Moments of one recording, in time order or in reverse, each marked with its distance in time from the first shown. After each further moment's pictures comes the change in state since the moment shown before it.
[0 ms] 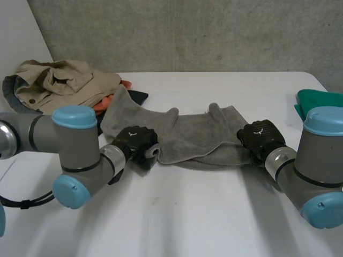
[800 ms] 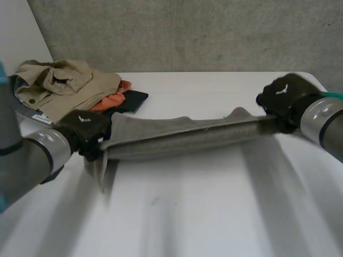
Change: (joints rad) left arm 0.114 0.492 -0.204 -0.338 -0.097 0.310; right arm -0.029 -0.230 -0.277 0.503 -0.020 -0.285; left_hand 0.512 0.582 0.577 0.582 0.562; right_hand 0.000 0.000 0.000 0.000 0.000
